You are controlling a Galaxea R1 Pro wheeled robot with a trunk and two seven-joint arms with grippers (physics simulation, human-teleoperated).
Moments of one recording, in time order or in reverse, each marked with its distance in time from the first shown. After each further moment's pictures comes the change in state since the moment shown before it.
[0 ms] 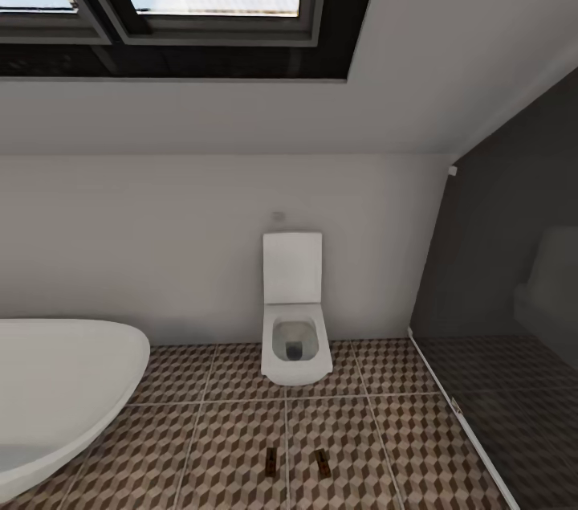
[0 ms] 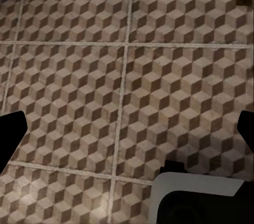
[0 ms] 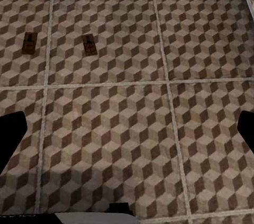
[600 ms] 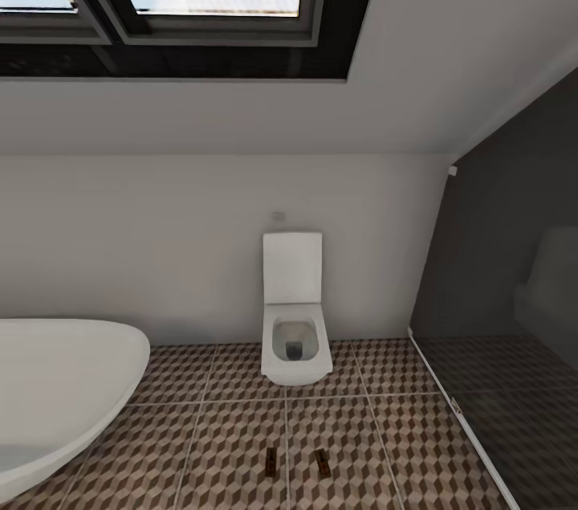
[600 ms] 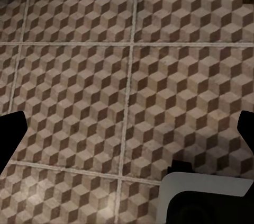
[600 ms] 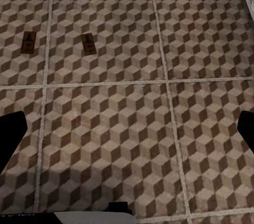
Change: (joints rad) left arm 0.000 0.017 -0.004 0.003 -0.002 0.001 -0.003; right arm 0.000 -0.001 0.000 0.003 0.000 0.000 0.000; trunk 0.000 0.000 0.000
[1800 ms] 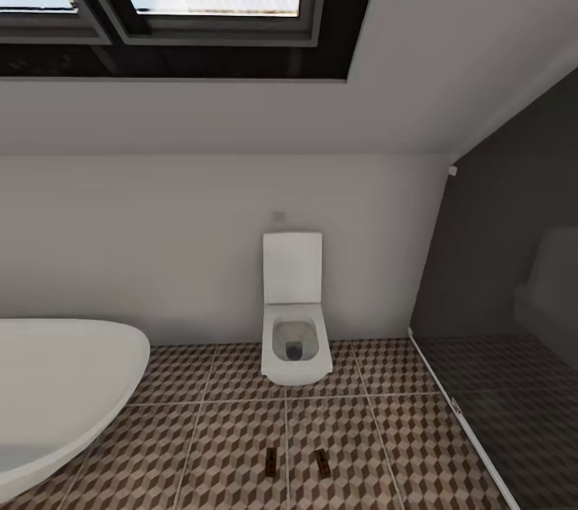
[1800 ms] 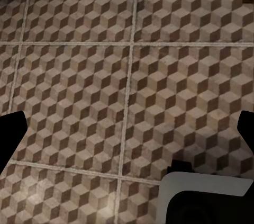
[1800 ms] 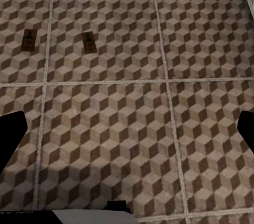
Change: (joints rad) left arm 0.000 -0.001 0.001 0.000 0.000 0.000 -0.001; right arm 0.000 -0.003 0.004 0.003 0.007 0.002 0.002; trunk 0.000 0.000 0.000
